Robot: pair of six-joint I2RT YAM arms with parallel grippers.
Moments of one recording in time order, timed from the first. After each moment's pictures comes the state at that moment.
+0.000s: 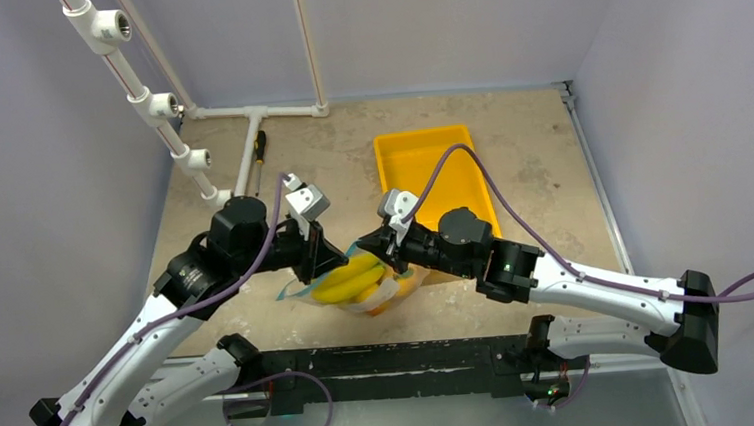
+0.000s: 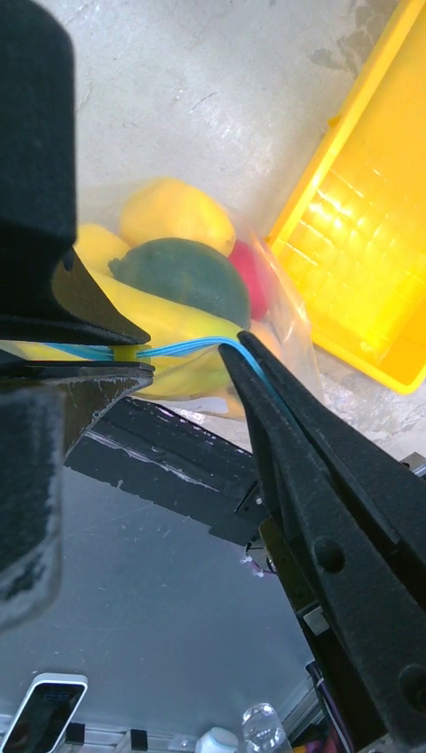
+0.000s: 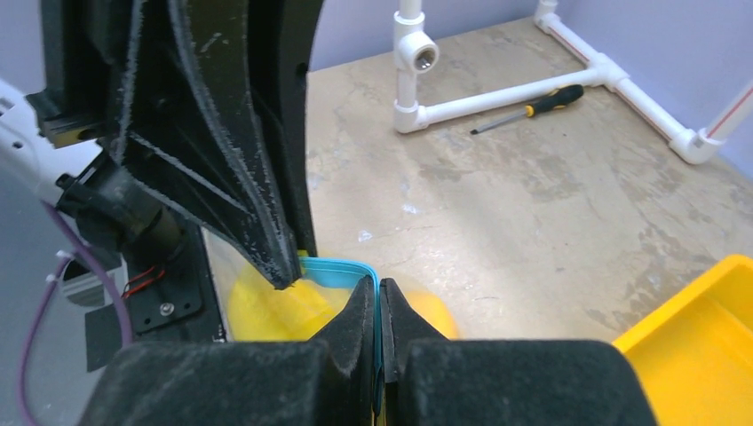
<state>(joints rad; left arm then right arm) -0.71 0.81 0.98 -0.65 0.46 -0.18 1.12 1.05 0.86 0.07 0.01 -0.02</state>
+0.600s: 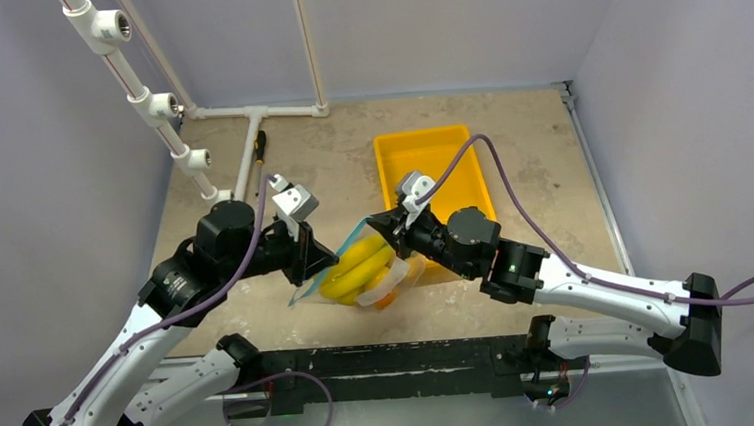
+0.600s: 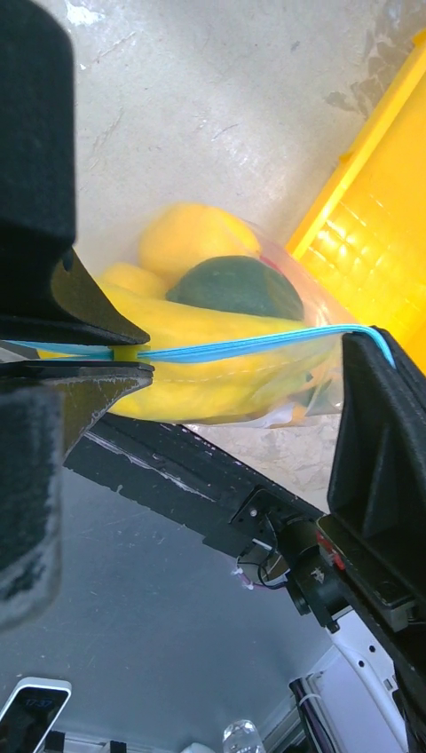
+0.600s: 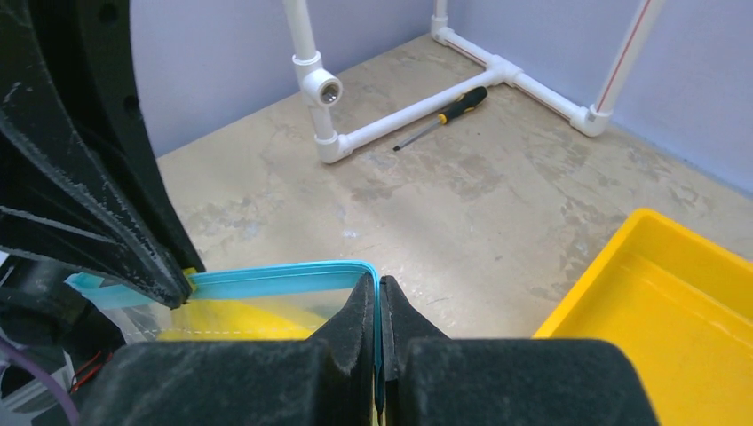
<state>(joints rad) -0.71 0.76 1.03 -0.72 0.39 -0.19 1.12 1.03 0.86 0.12 0.24 0.05</state>
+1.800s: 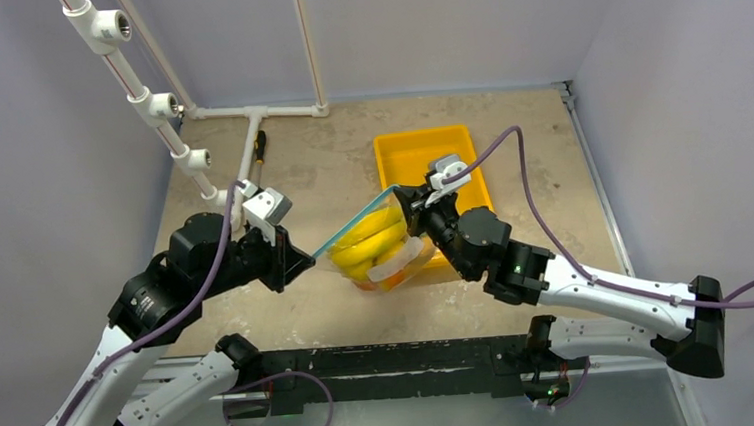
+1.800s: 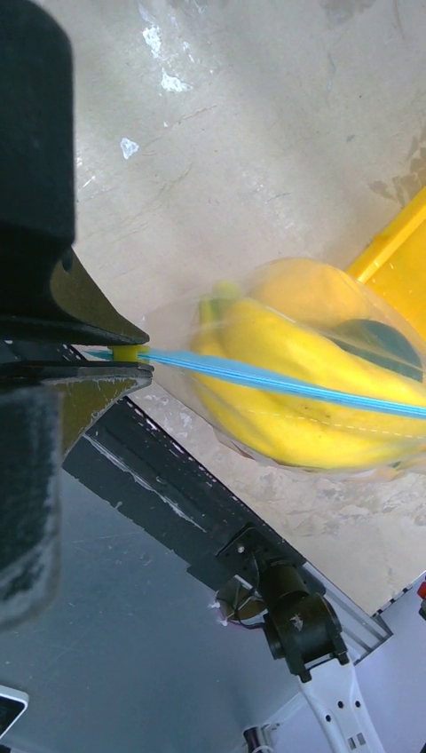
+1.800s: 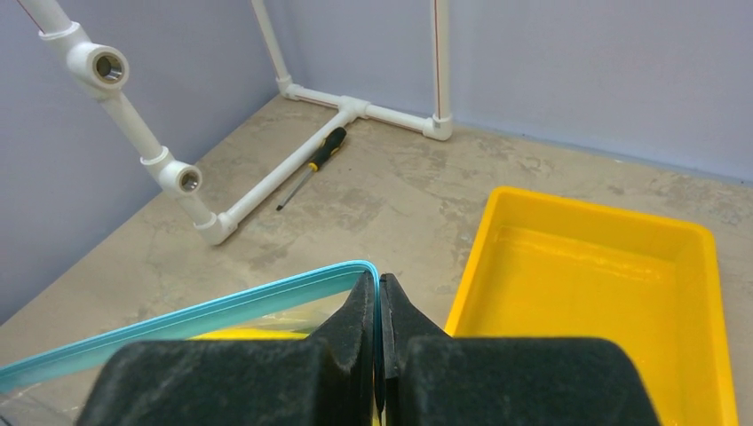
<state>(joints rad) -0.71 0.69 1.11 -0.91 0.22 -0.25 1.12 1.01 0.86 0.17 0.65 0.11</state>
